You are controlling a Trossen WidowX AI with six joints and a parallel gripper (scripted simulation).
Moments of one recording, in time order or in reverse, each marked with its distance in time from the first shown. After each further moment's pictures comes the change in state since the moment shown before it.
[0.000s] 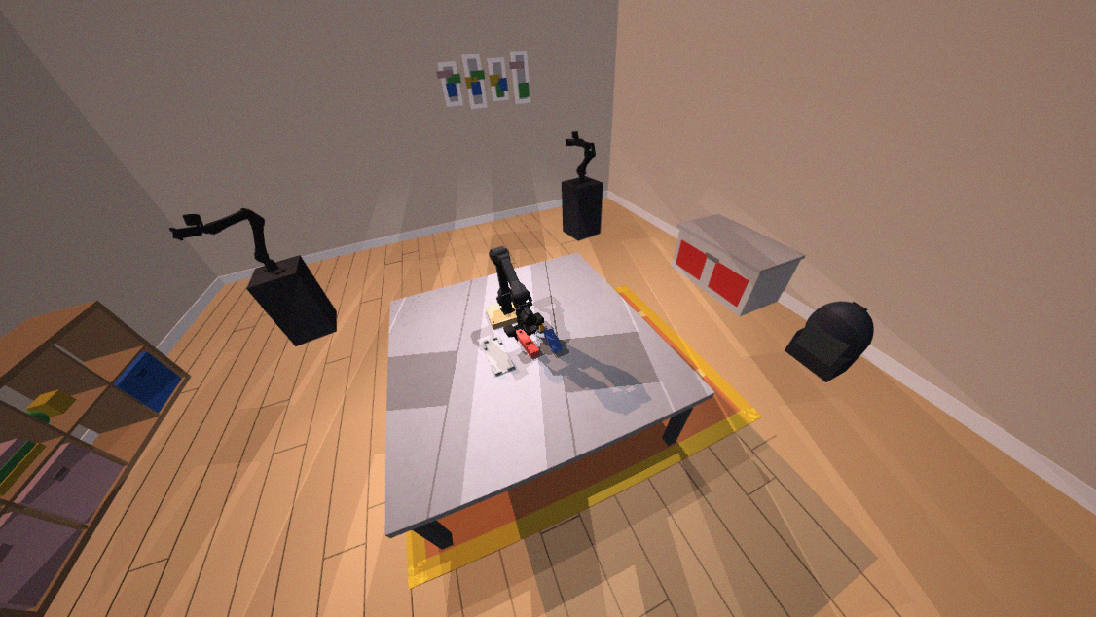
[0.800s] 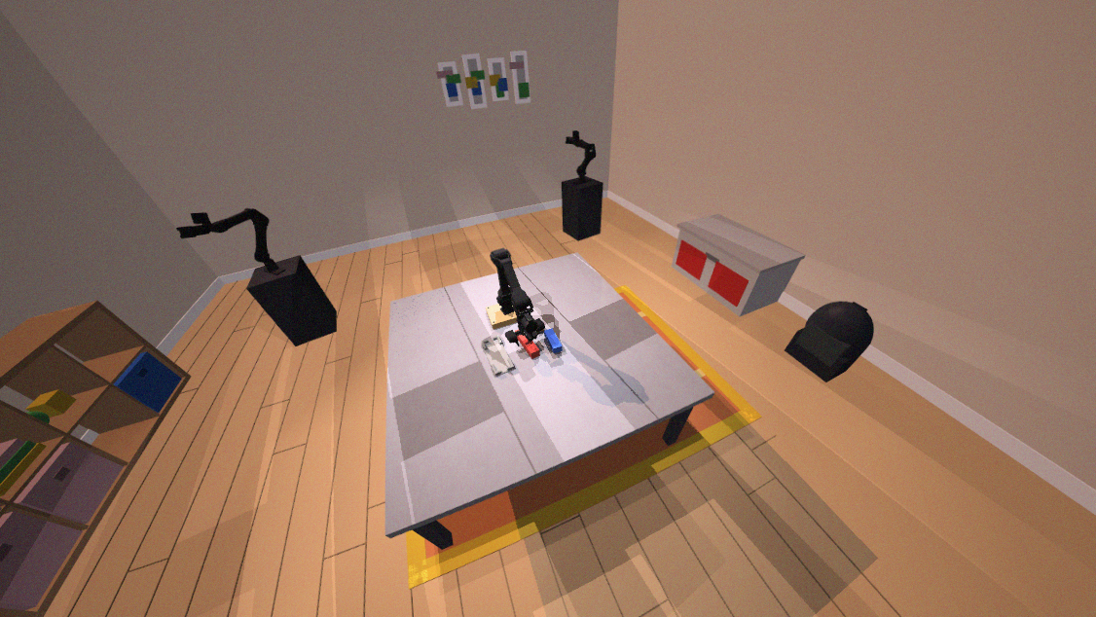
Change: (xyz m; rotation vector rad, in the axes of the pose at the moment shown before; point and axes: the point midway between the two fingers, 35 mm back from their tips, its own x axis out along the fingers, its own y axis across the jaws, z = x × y) arm 0.036 0.000 0.001 0.001 -0.002 0.000
